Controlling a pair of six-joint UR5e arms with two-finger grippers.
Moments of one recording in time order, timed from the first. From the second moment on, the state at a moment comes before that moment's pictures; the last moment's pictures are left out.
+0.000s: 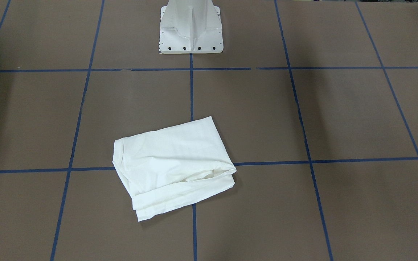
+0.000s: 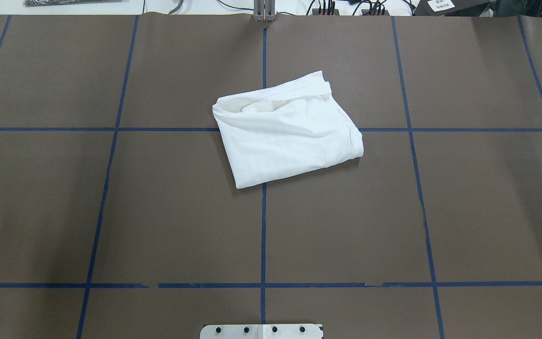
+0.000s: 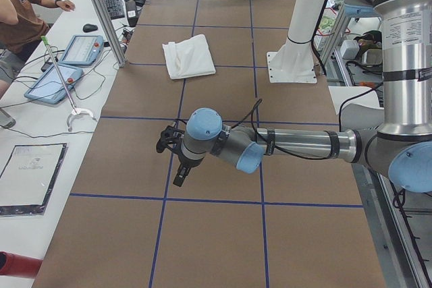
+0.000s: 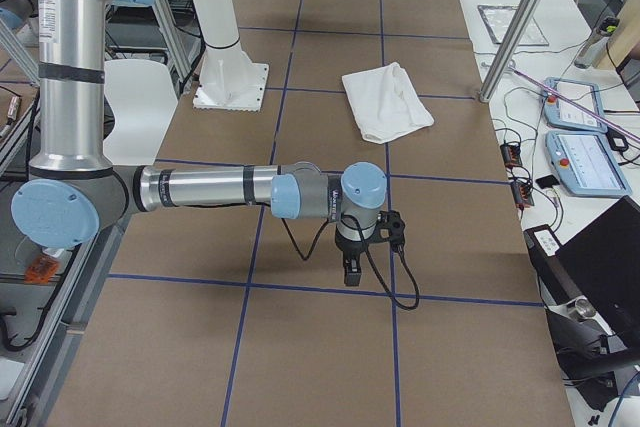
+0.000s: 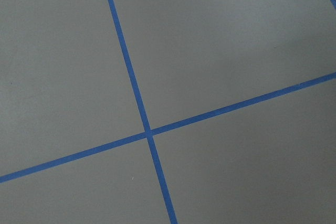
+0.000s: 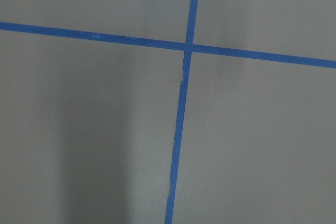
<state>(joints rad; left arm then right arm) -1.54 -1.43 -1.73 -2.02 -2.36 -0.05 1.50 -1.65 1.72 -1.62 2.30 -0.03</state>
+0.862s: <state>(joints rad) -1.54 -1.43 -1.71 -2.02 -2.36 -0.05 1.50 -1.64 1.68 -1.62 2.35 -0.03</state>
